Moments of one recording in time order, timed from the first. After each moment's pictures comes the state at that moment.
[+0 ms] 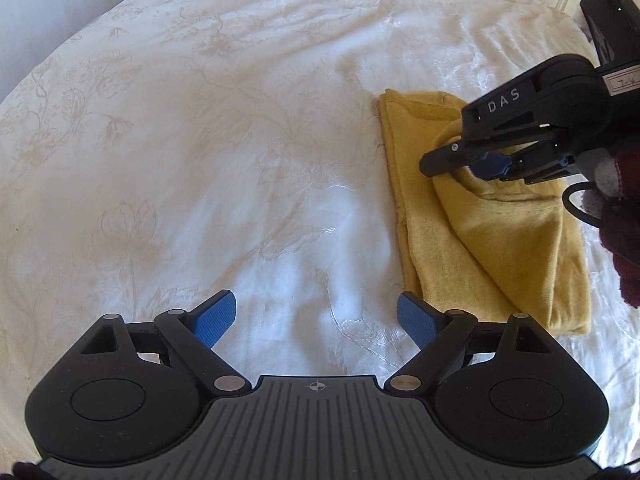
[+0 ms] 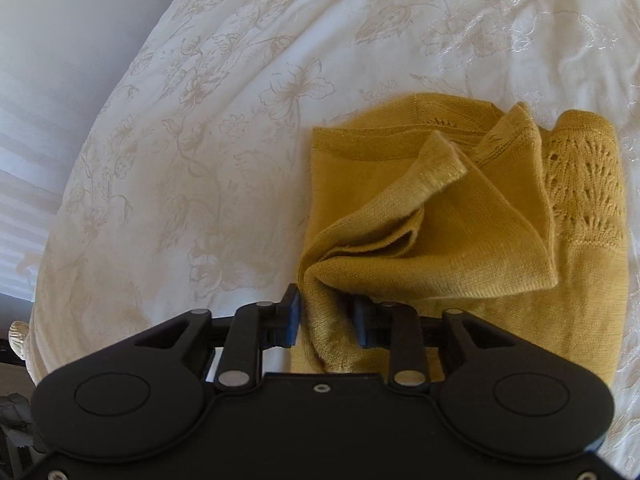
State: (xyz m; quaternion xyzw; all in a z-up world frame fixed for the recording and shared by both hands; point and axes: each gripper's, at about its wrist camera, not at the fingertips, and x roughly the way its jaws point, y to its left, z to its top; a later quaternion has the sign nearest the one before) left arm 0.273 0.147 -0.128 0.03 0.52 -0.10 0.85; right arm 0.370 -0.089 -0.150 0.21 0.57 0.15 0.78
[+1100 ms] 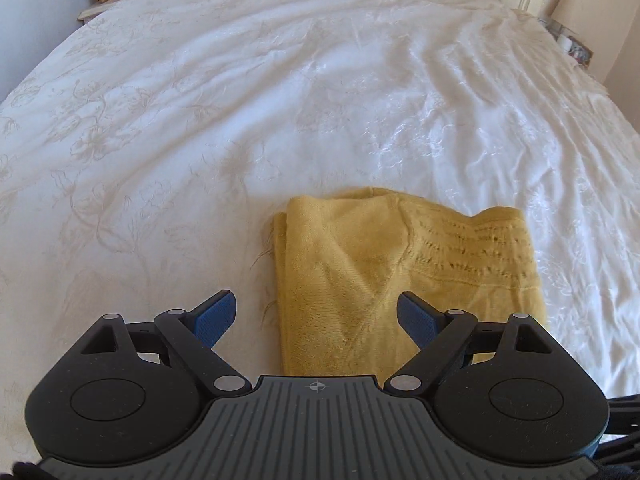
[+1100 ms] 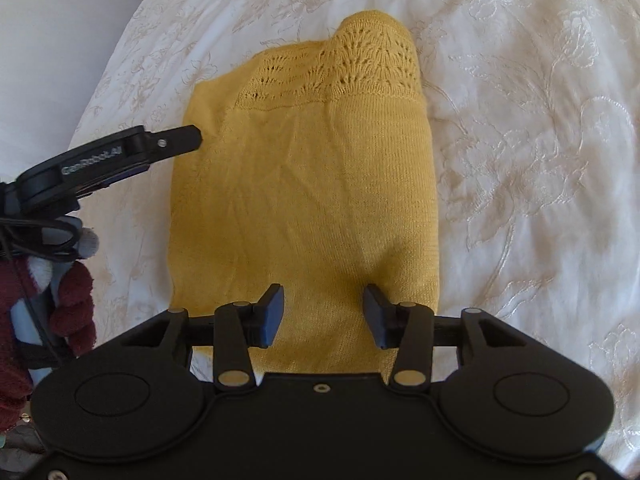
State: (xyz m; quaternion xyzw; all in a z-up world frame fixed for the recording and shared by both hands) left arm 0.387 0.043 -0.144 0.05 0.50 -0.14 0.85; right arm 0.284 -0.194 -0.164 0.26 0.58 0.09 0.77
